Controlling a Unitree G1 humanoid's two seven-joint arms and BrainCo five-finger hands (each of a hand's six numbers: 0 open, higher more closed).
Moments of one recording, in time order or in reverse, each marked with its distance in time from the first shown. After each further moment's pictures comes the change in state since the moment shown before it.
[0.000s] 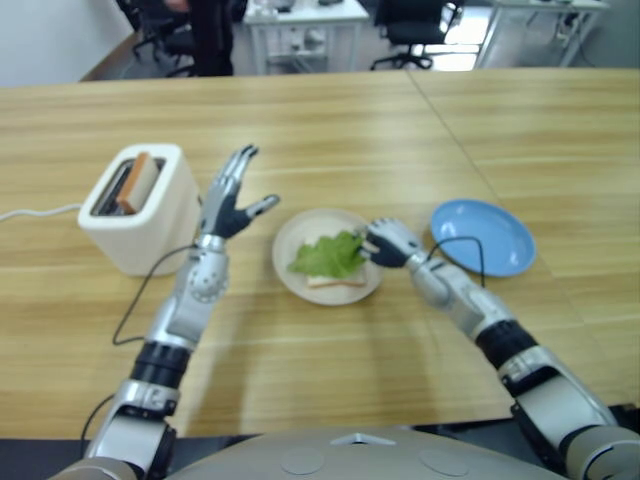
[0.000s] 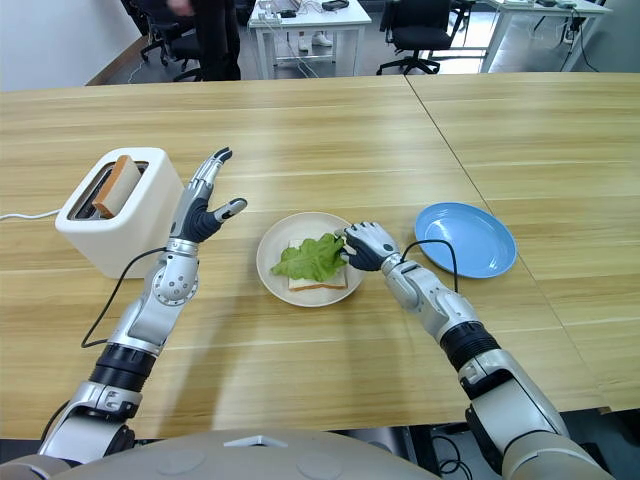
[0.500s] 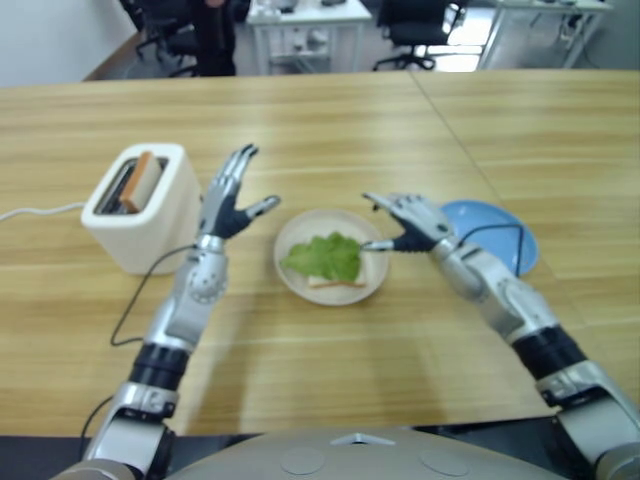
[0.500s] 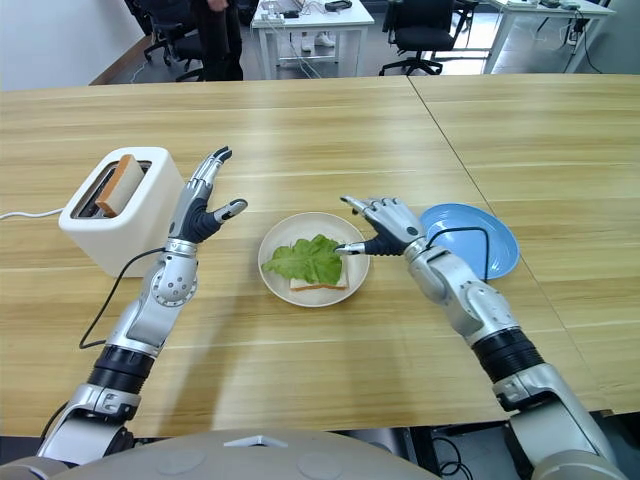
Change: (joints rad) left arm 0.019 0.006 0.003 -0.055 0.037 0.021 -0.001; right arm 0.123 -0.184 -0.141 -0.419 -0.035 0.157 0.104
